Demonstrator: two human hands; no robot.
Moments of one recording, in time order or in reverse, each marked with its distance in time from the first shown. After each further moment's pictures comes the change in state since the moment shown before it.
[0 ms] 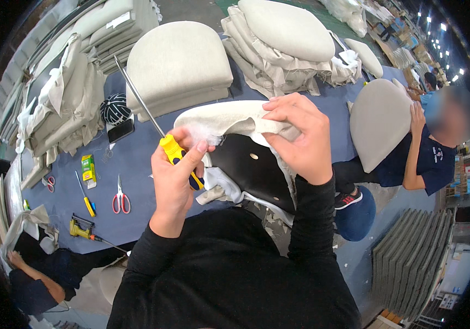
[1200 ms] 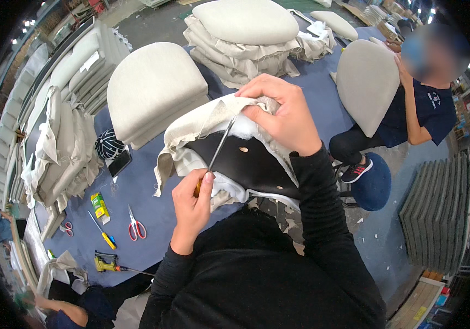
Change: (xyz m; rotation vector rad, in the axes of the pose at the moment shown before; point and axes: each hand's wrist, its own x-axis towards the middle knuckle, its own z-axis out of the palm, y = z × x) left_hand -0.028 -0.041 -0.015 0.868 -0.257 0.298; right_hand -0.011 0.022 -0.017 0.192 0.064 0.125
